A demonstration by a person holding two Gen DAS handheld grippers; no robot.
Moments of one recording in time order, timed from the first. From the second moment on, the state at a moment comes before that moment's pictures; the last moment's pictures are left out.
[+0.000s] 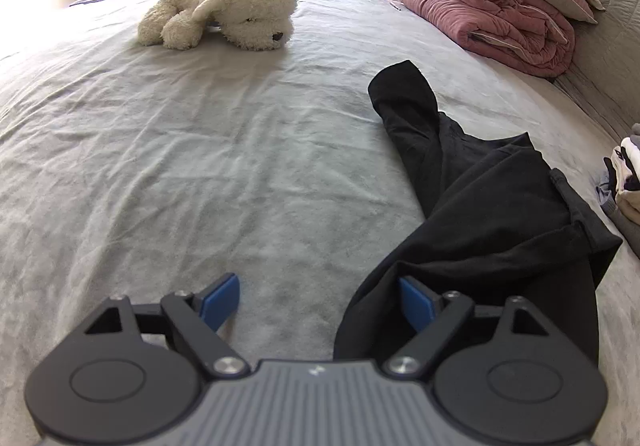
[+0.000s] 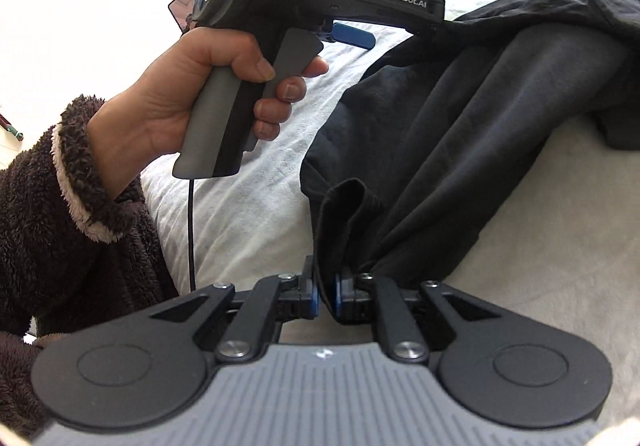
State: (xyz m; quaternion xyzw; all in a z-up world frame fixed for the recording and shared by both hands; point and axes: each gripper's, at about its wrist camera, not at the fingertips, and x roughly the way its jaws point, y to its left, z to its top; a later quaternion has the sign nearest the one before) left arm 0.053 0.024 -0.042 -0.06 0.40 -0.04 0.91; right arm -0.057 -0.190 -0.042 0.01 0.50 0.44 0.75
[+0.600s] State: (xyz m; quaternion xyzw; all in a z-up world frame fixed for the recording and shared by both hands) left arm 0.021 -0.008 -0.021 -0.06 0.38 -0.13 0.91; right arm -0.043 -0.263 -0.007 0.14 0.43 0.36 0.81
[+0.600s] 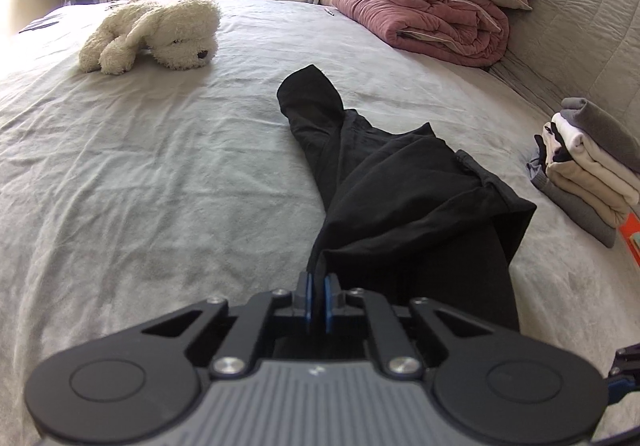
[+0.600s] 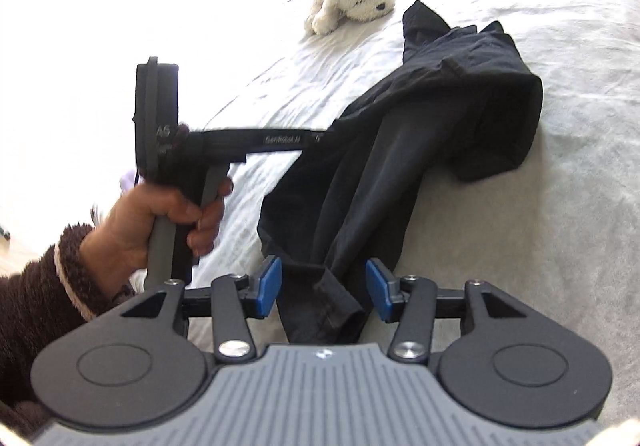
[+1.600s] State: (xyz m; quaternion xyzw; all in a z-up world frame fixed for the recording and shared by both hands) left arm 0.004 -0.015 -0.007 -0.18 0.38 -0.28 0.86; right arm 0.007 -0.346 -0.014 0.37 0.38 0.15 0.84
